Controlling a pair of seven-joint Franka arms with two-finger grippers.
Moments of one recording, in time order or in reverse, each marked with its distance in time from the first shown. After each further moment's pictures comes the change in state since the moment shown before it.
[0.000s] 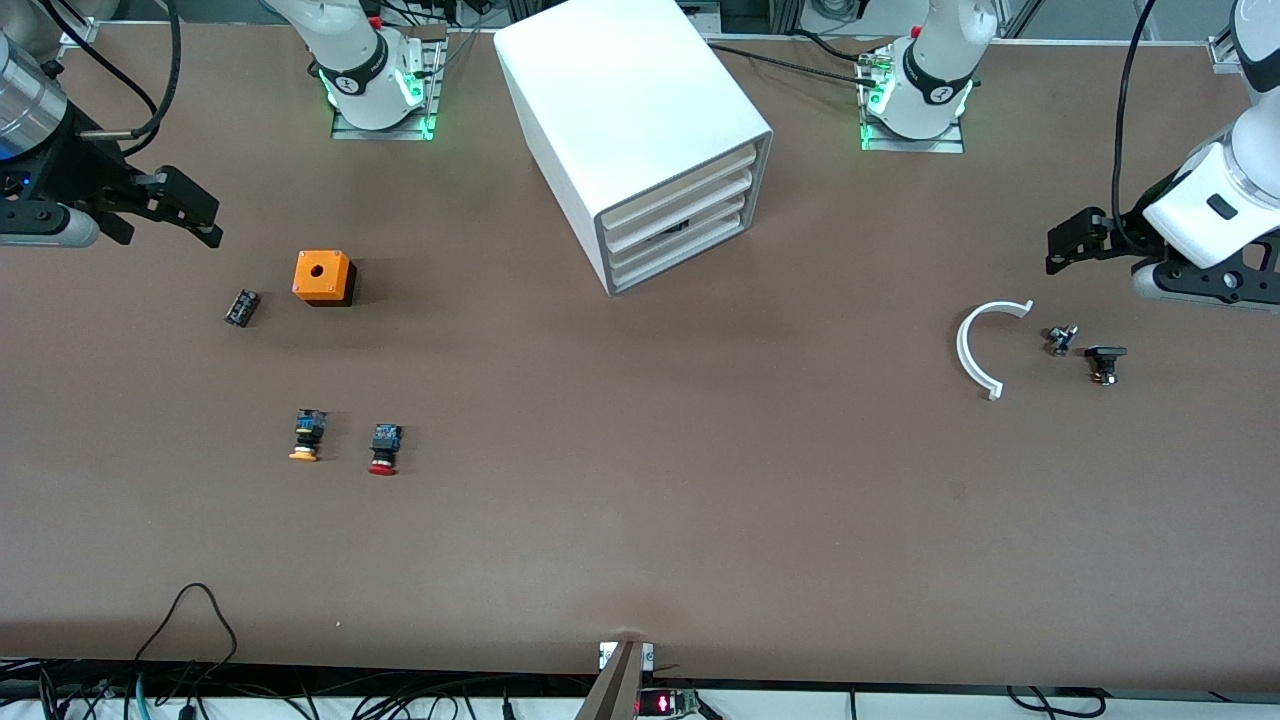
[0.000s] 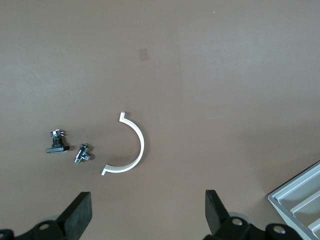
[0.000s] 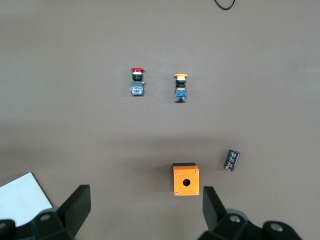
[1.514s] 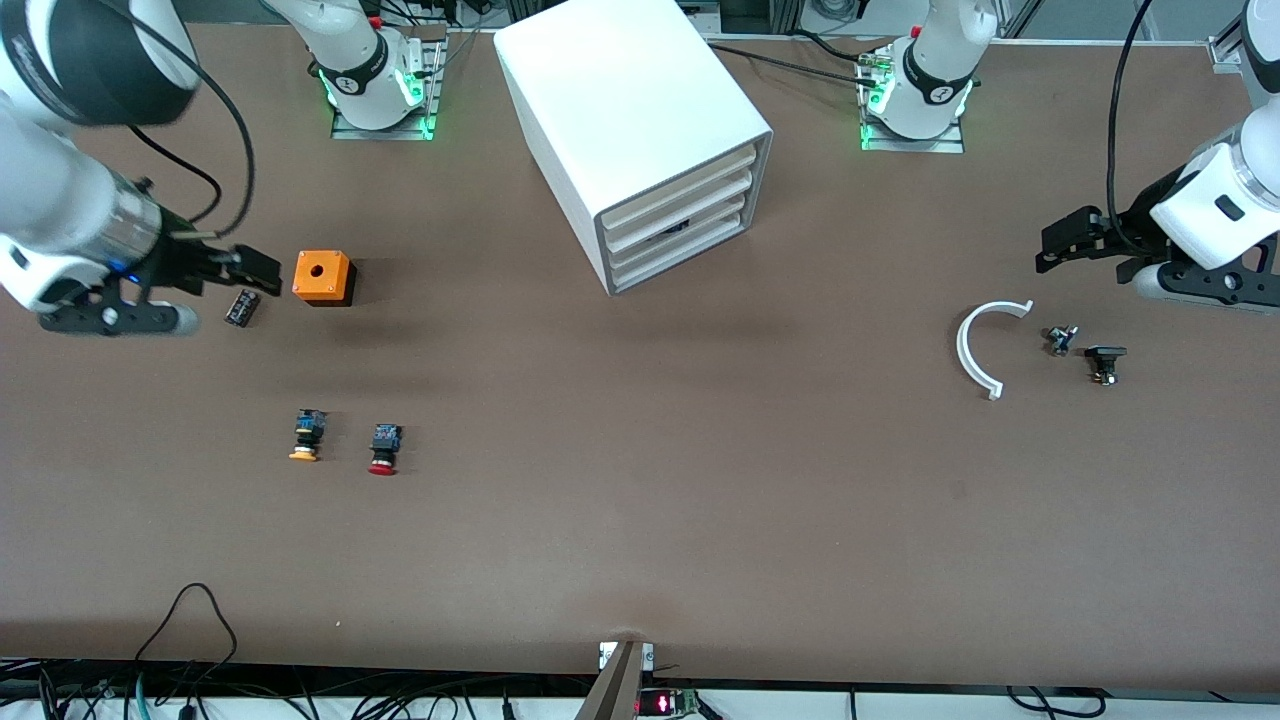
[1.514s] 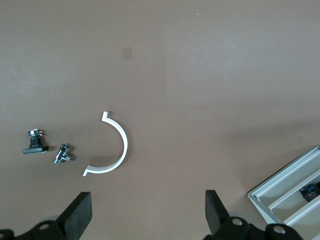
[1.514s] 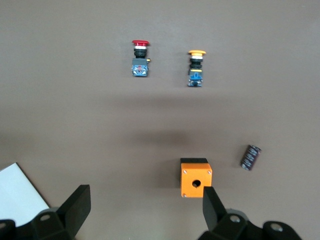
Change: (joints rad) left arm 0.016 0.004 -0.008 0.002 -0.077 -0.006 0.001; right arm 0.020 0.193 0.012 -0.010 0.000 0.041 -0.004
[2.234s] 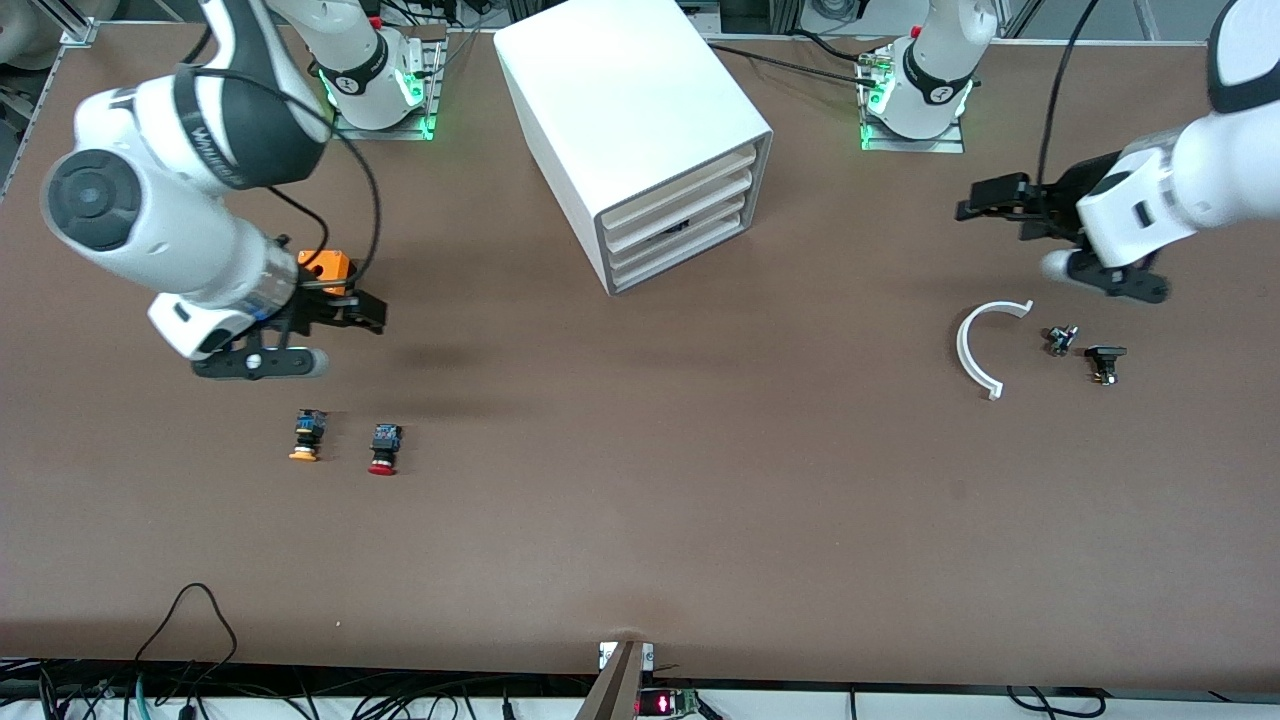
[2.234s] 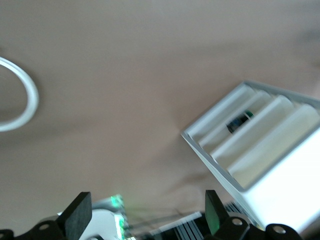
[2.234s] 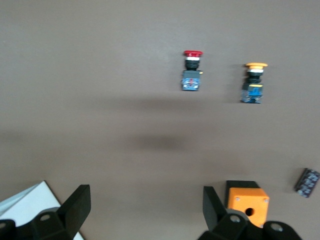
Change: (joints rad) left arm -0.012 0.063 -0.013 -0.001 -0.290 -0.272 0.001; right arm 0.158 0.099 0.005 0.001 0.017 0.135 0.153
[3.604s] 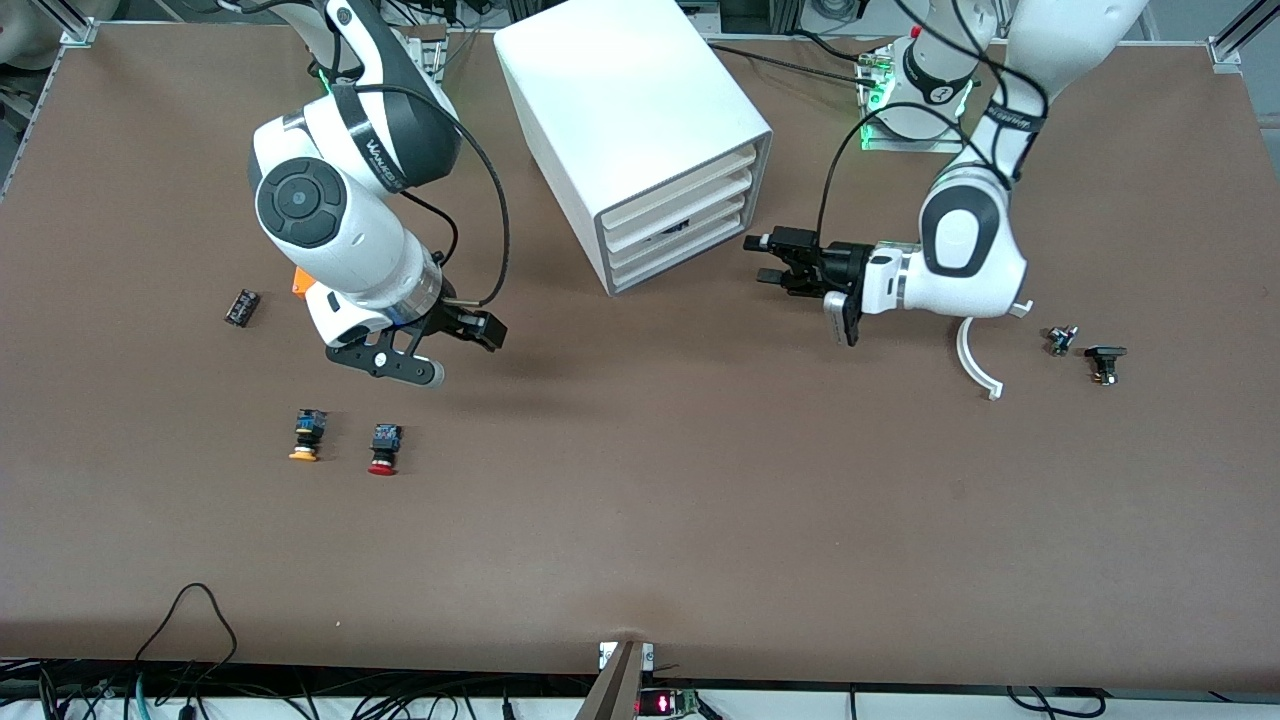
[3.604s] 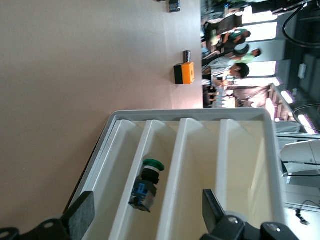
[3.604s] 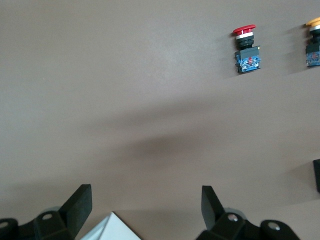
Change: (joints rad) left arm -0.009 0.263 -0.208 -0.604 -0.973 0.551 0.945; right arm 0.175 0.115 0.001 0.066 0.002 0.124 0.470
